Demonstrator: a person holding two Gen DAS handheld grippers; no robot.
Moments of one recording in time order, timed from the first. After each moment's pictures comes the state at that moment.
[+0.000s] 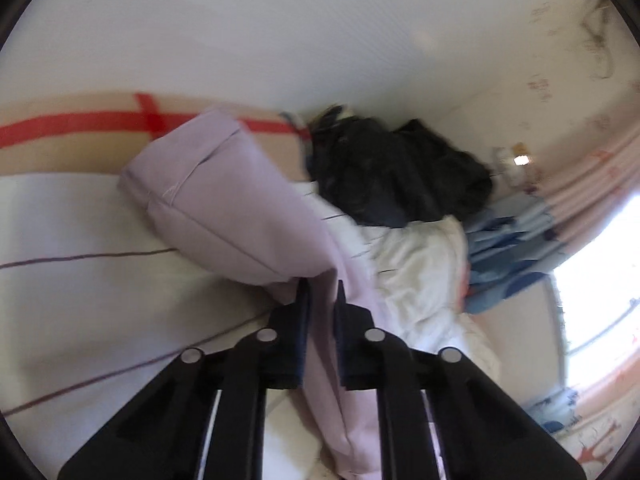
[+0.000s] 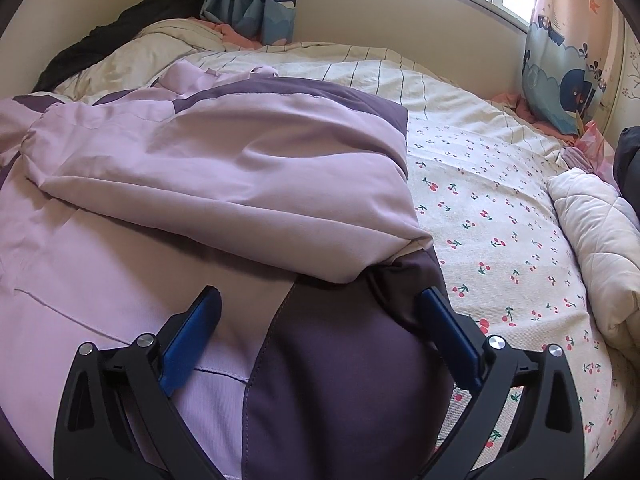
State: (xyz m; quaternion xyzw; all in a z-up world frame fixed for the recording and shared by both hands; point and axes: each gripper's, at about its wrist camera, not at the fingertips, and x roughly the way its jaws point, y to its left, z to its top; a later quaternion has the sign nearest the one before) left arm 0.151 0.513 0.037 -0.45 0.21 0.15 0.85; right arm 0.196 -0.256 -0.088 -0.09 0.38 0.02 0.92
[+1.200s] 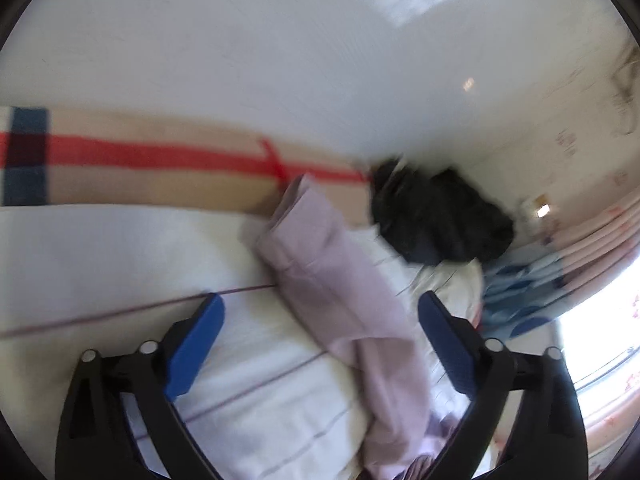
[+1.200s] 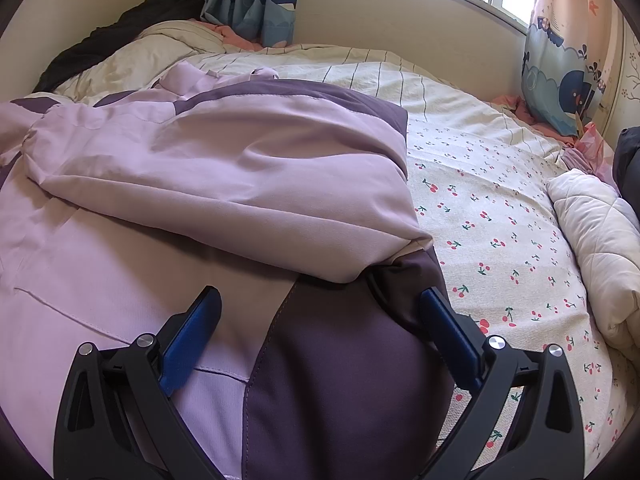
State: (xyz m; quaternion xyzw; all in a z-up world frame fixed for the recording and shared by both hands) left arm 0.075 0.568 0.038 -0.50 0.22 0.23 0.81; right arm 0.192 -0.254 -0.087 -0.09 0.38 0.02 0.92
